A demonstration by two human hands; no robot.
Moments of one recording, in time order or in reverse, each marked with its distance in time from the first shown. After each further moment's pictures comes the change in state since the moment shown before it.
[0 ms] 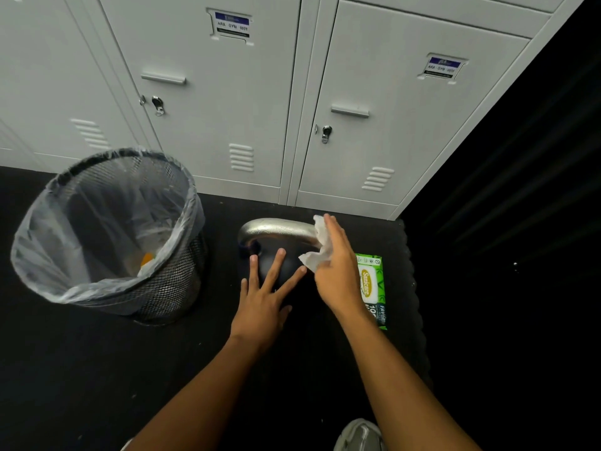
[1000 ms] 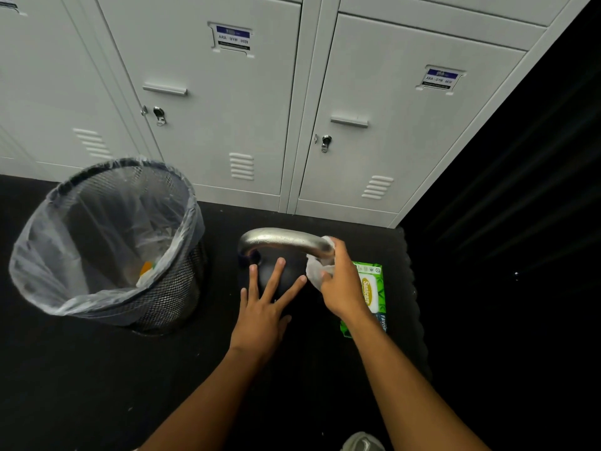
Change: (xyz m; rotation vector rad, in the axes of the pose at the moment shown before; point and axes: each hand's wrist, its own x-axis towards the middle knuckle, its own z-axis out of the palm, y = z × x) left_hand 0.001 0.001 0.001 0.015 -0.027 -0.013; right_hand 0.007 0.005 -0.011 -0.021 -0.073 0.112
